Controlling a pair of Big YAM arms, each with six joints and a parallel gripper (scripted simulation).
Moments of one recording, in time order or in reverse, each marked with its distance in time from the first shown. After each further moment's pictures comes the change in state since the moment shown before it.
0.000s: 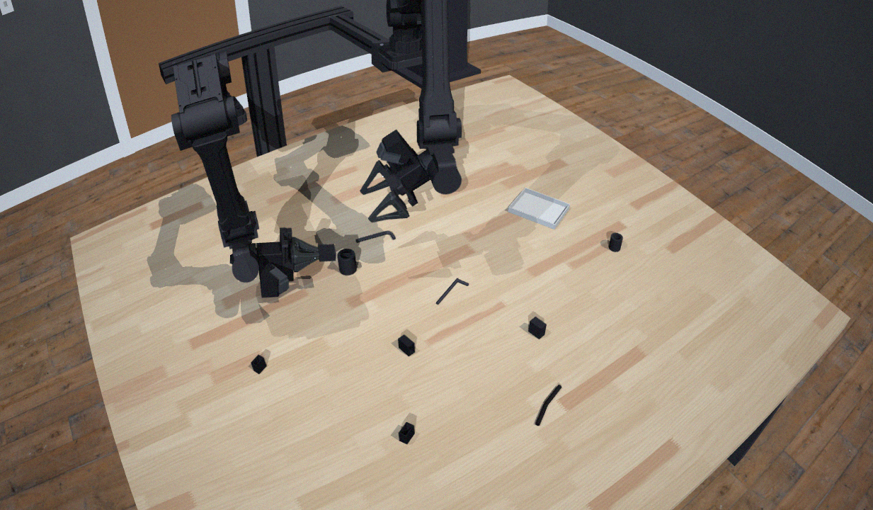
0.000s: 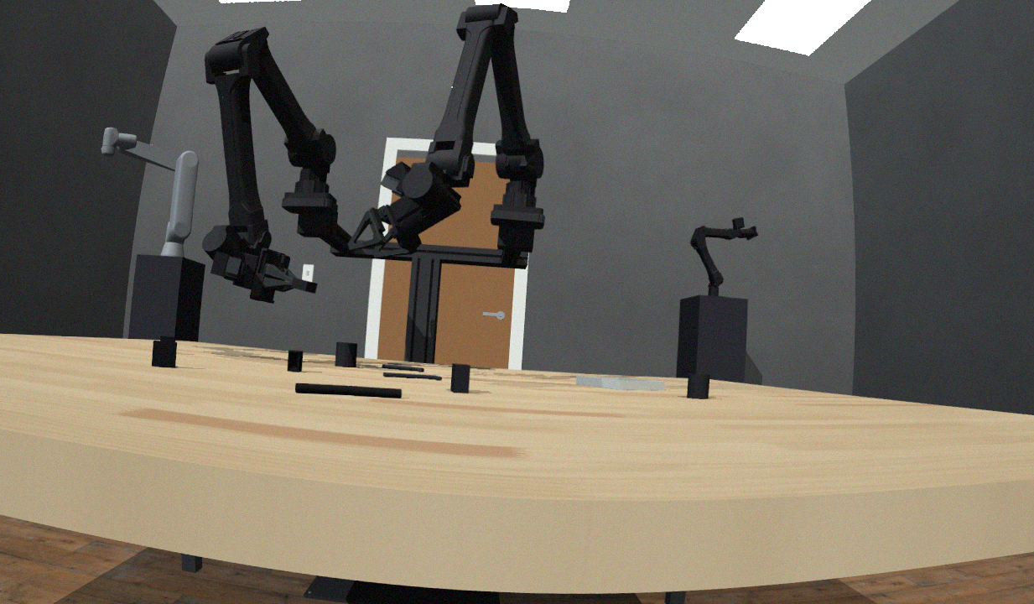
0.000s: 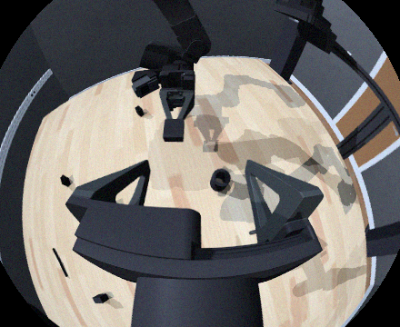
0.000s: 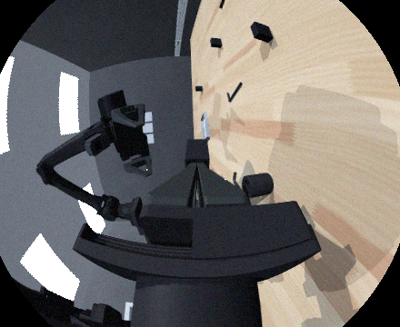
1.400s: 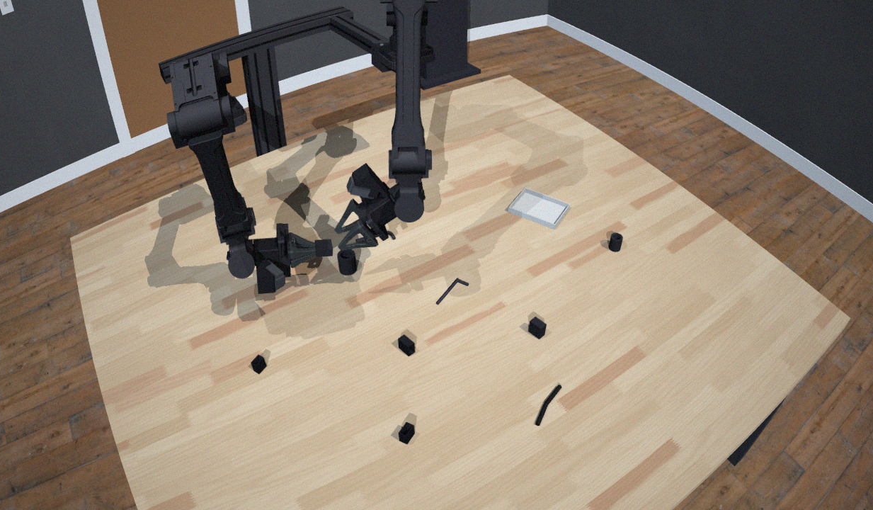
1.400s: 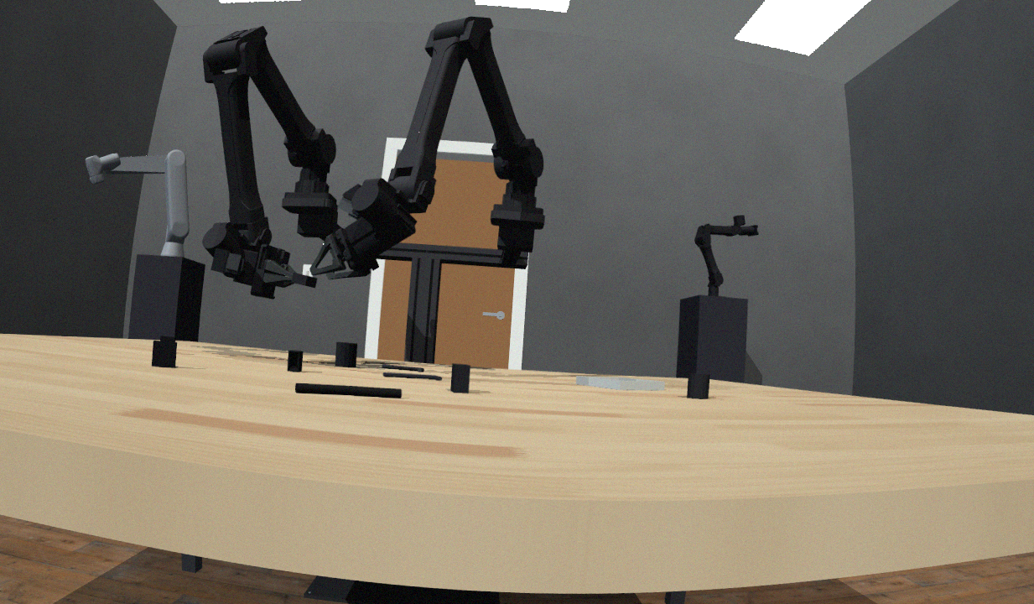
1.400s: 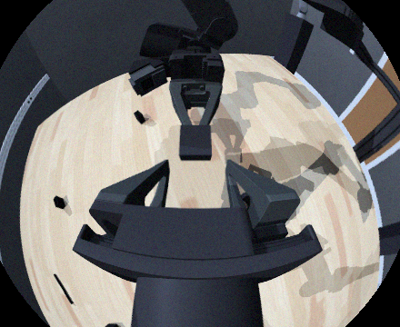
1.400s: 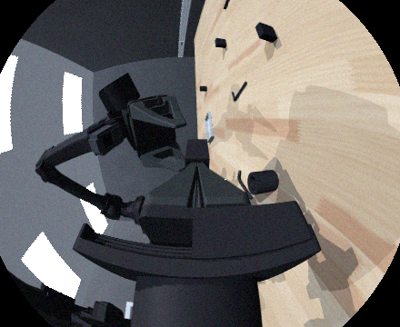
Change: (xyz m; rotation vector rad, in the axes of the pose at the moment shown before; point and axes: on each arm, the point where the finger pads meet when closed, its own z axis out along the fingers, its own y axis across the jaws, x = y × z) left arm 0.007 0.033 0.085 -0.002 0.001 0.039; right arm 0.005 0.009 -0.007 -0.021 -0.007 0.005
